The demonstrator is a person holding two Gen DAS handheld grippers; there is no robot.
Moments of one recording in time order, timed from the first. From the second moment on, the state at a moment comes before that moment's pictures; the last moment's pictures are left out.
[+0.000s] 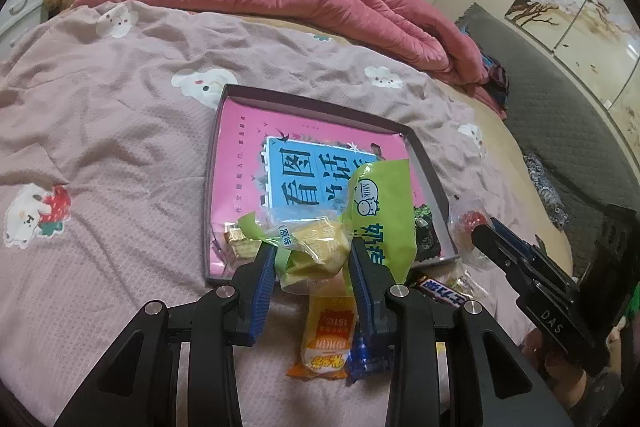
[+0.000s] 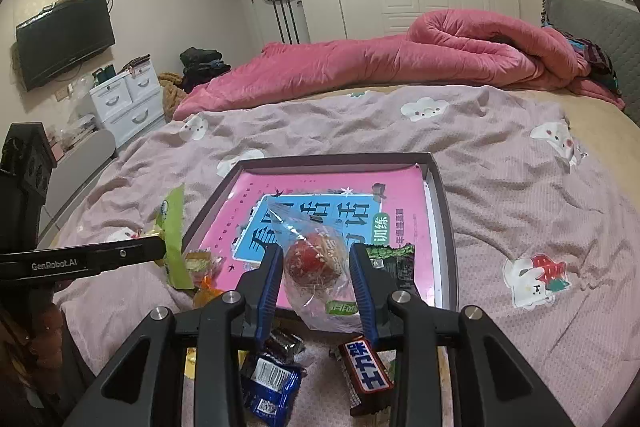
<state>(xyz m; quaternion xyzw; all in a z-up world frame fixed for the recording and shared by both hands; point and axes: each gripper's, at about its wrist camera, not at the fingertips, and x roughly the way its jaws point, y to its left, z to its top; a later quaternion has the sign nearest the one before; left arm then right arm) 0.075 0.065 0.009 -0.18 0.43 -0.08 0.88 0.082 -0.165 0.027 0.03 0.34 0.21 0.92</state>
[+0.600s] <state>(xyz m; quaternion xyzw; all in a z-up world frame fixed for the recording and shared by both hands) 0.115 0.046 0.006 -0.19 0.44 -0.08 0.87 0.108 -0.162 0.021 0.03 0.35 0.20 0.92</state>
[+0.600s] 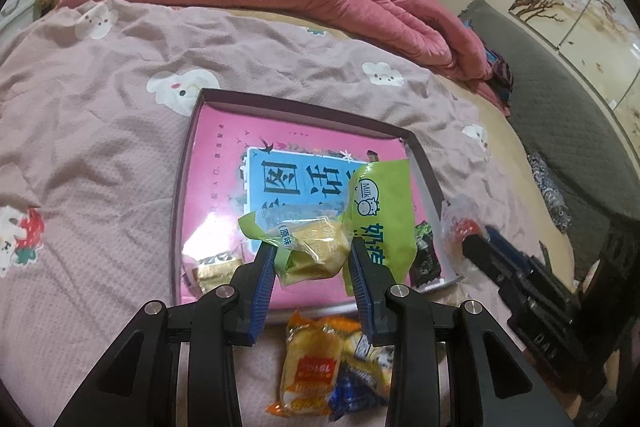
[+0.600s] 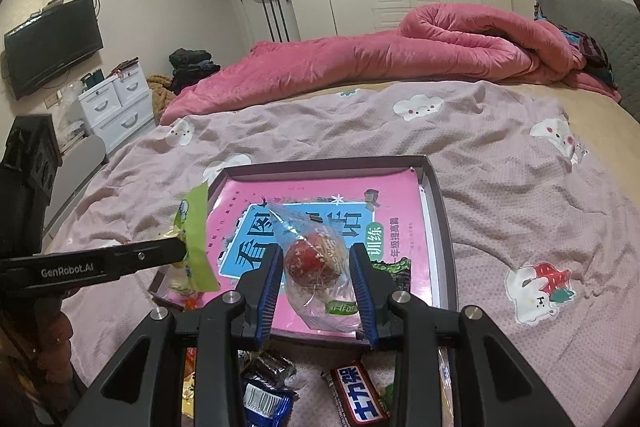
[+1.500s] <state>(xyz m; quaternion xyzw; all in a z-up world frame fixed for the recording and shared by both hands) 0.146 0.032 -0.033 -0.18 0.48 -0.09 0.86 0.127 -0.158 0.005 0.03 0.38 0.16 0.91</state>
